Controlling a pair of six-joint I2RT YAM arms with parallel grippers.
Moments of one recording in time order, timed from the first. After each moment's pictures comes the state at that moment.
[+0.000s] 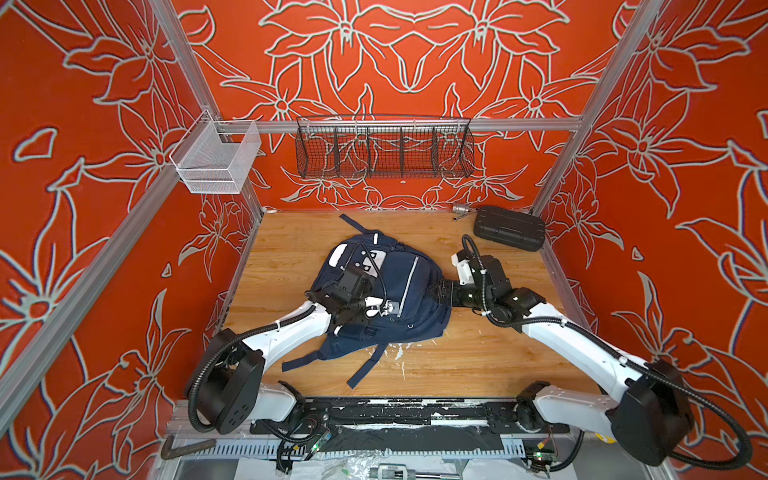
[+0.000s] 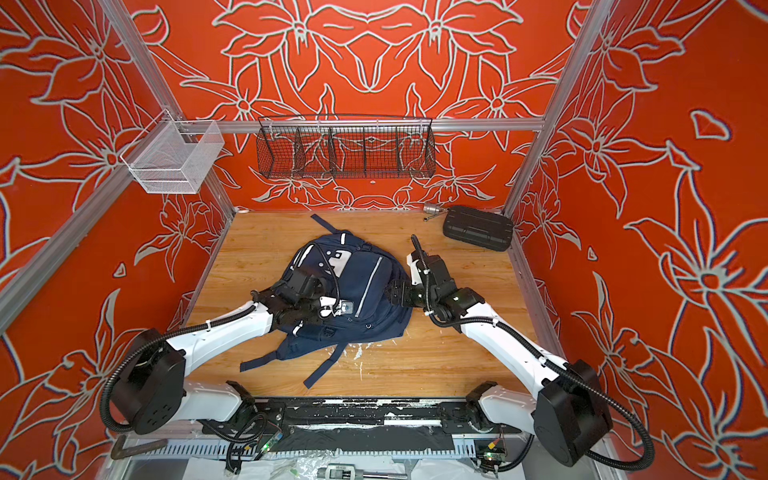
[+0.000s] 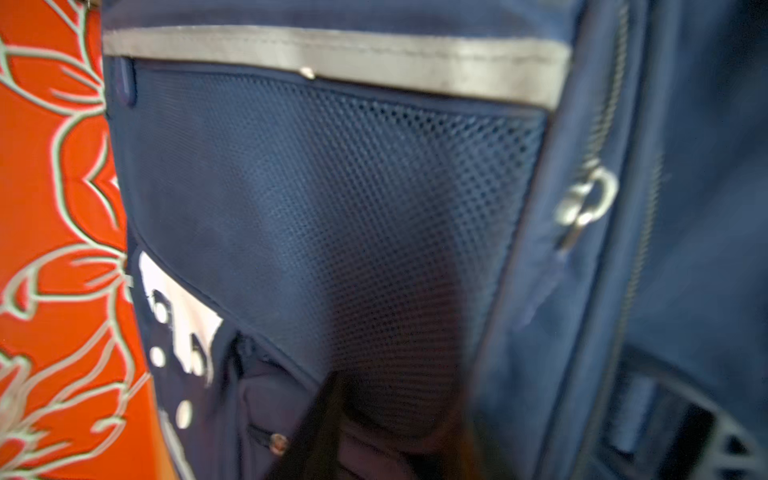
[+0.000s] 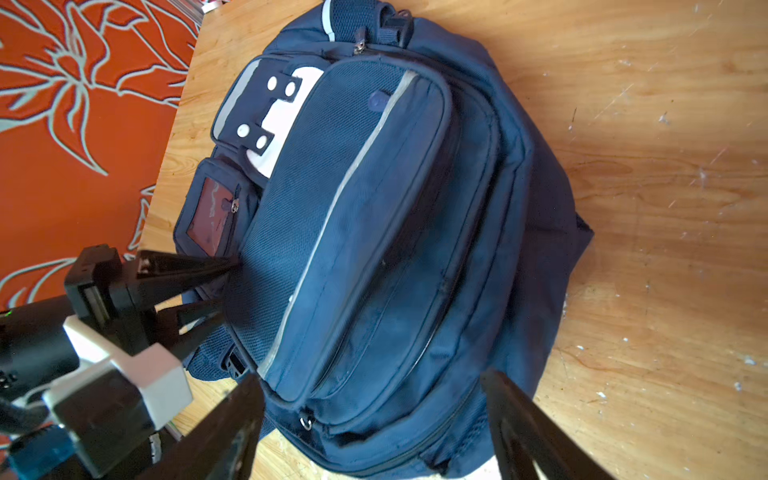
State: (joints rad) left arm -0.53 1.38 0.80 -0.33 0.07 1.10; right arm 0.51 1.18 0.83 -0.37 -0.21 0.55
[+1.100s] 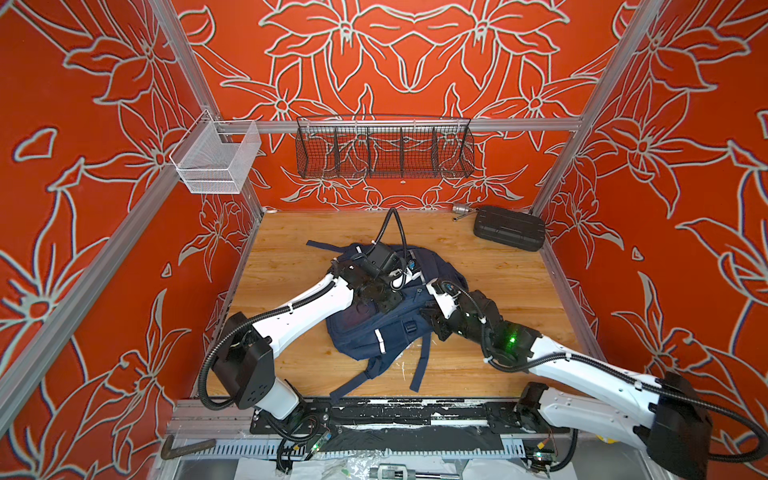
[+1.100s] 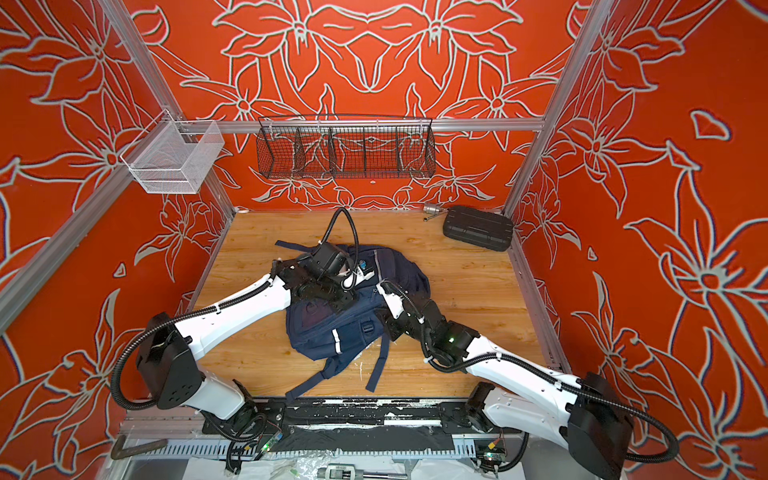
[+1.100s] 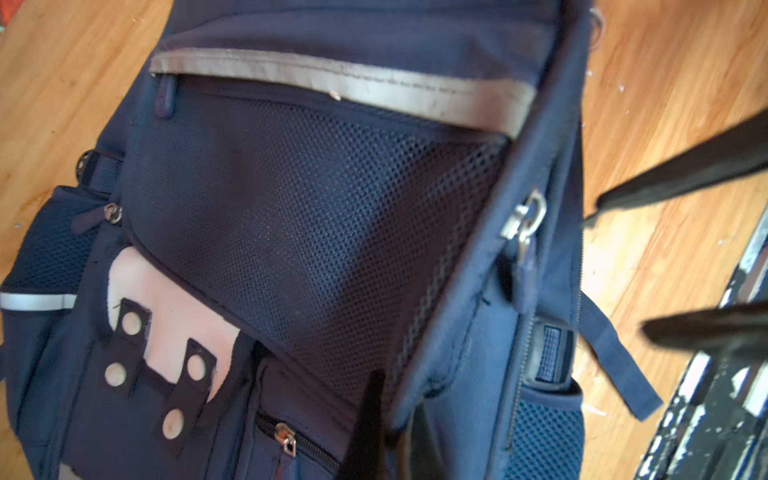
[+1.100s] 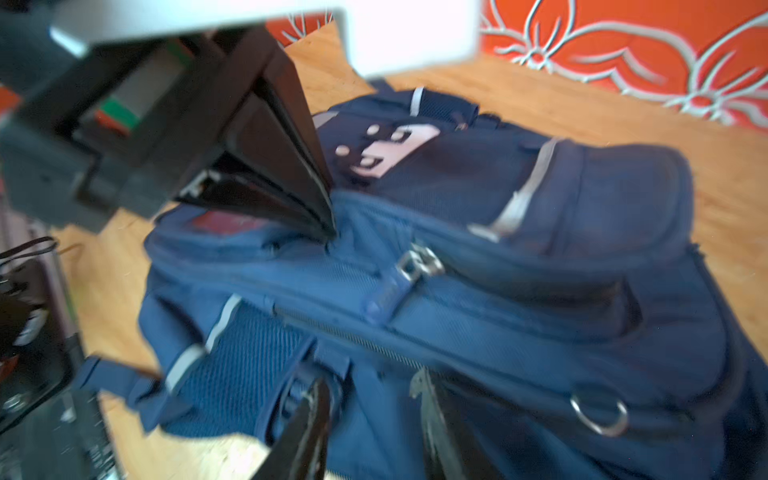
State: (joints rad) left arm -0.68 1.54 1.28 -0.73 0.13 0.25; right arm 0.86 1.03 0.58 -0.02 0.07 0.14
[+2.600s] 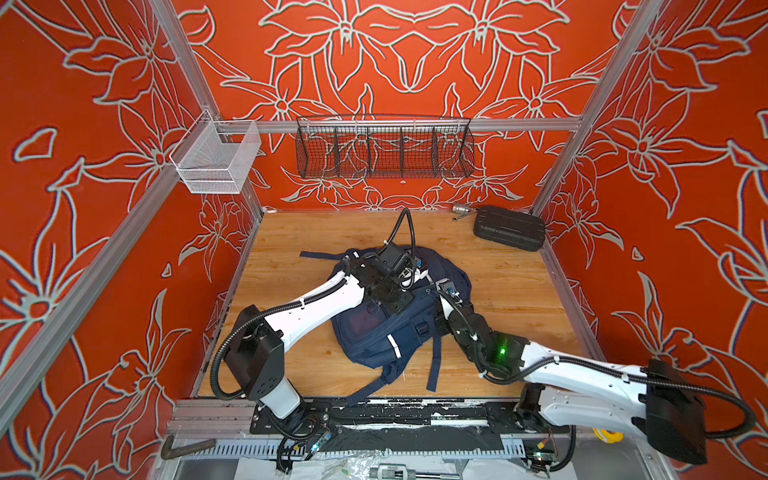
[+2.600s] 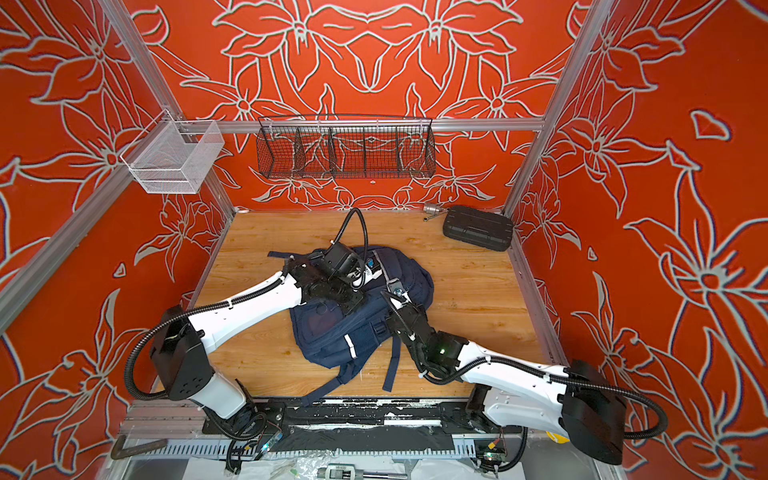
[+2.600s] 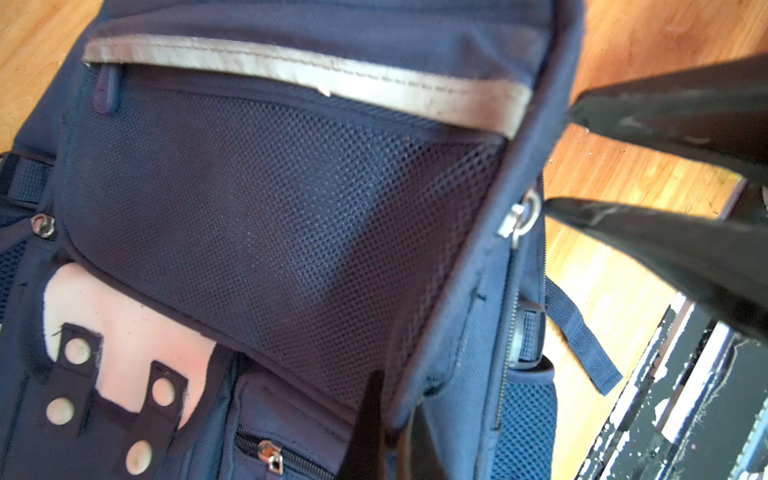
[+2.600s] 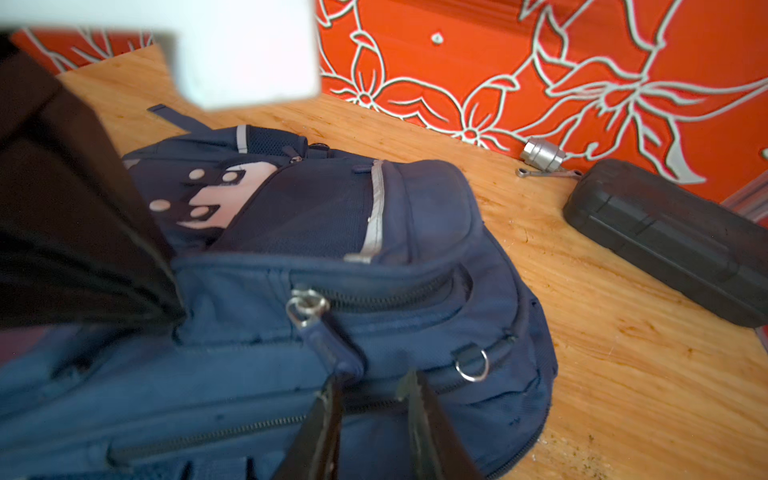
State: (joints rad) left arm -0.72 1.60 1.34 -0.75 0.15 0.11; right arm 0.99 1.05 0.51 0.07 0.64 0.17
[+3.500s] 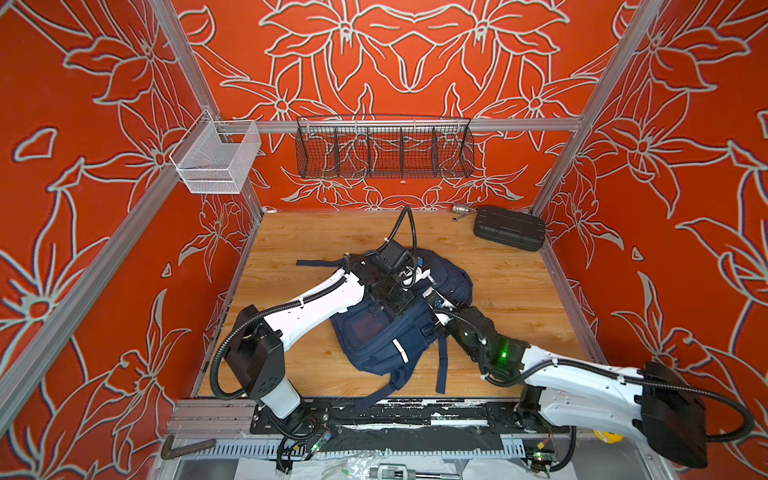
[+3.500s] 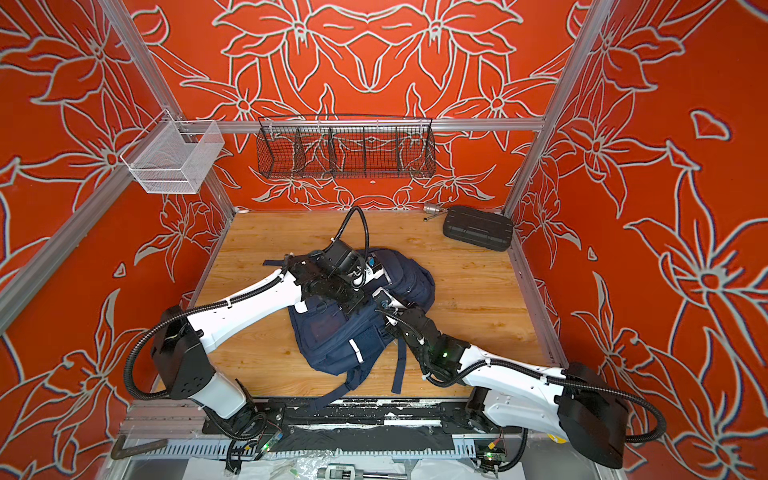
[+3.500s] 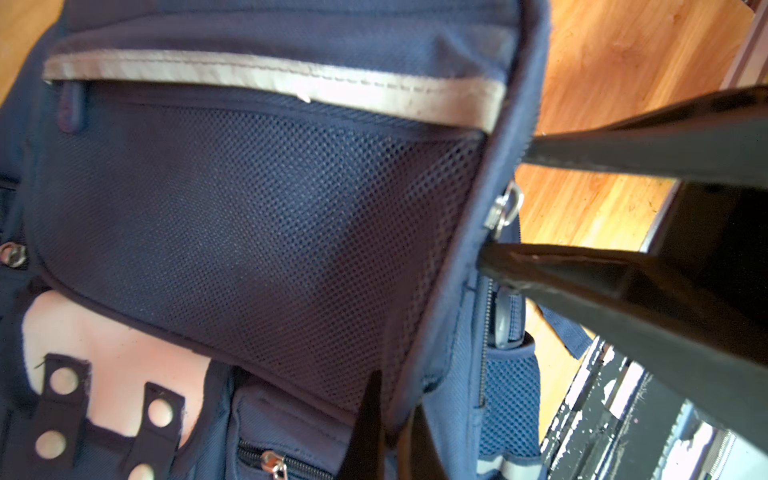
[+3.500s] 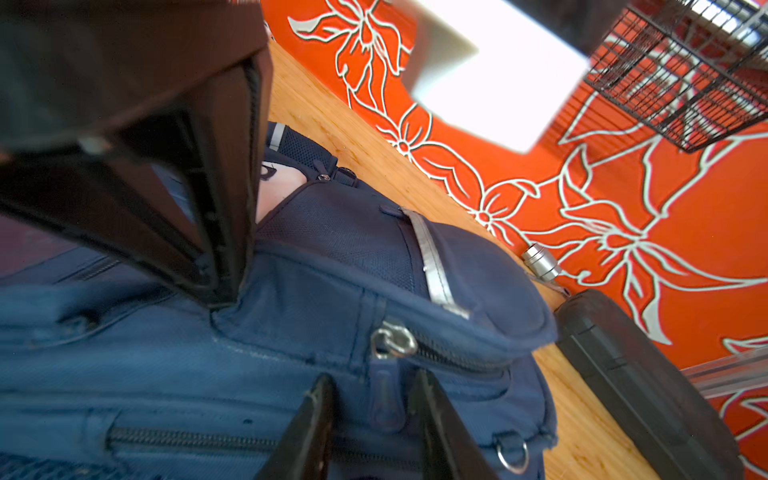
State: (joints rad) left arm -0.72 1.61 1.38 -0.80 0.23 0.09; right arm 0.96 1.06 0.44 0.29 0.53 -0.30
